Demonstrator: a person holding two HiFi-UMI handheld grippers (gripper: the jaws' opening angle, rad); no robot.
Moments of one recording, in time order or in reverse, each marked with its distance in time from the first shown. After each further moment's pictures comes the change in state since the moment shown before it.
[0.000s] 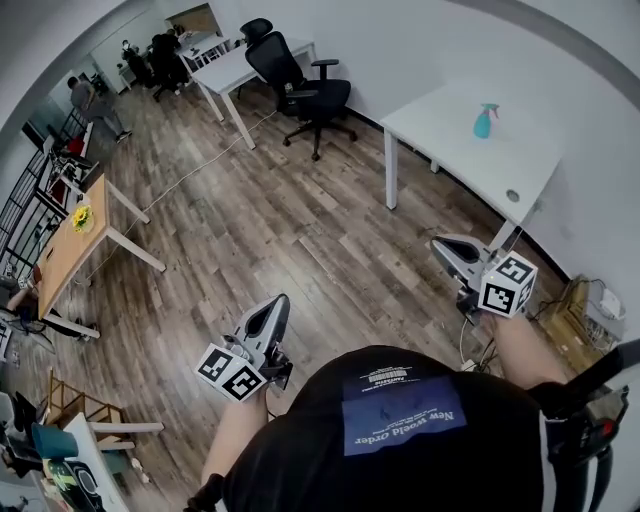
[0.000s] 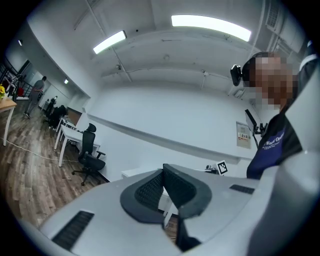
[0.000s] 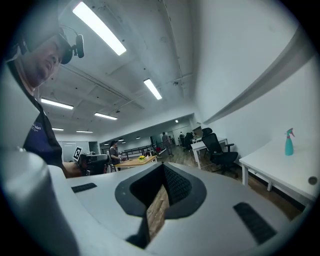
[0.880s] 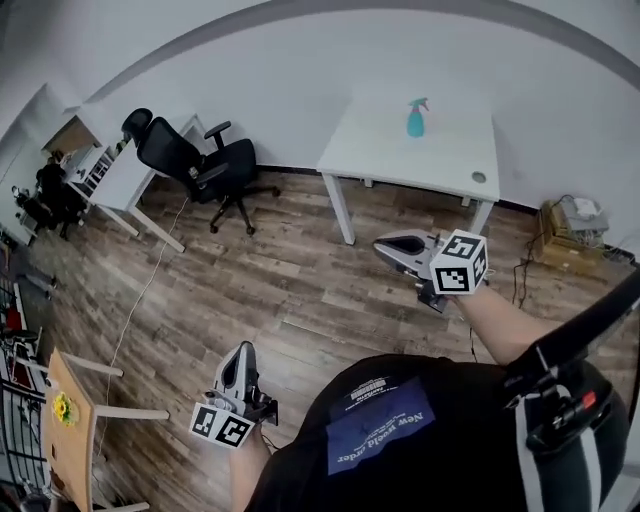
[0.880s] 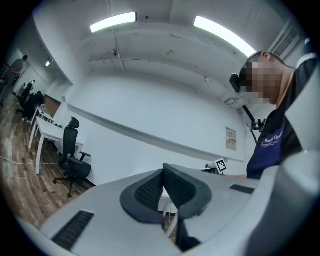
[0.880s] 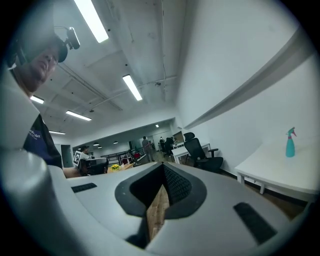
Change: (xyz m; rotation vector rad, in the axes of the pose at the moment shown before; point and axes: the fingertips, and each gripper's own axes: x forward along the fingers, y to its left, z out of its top) left arm 0.095 0.294 0.079 -0.017 0.048 -0.249; right arm 0.237 -0.077 0.024 0.039 -0.055 -0.248
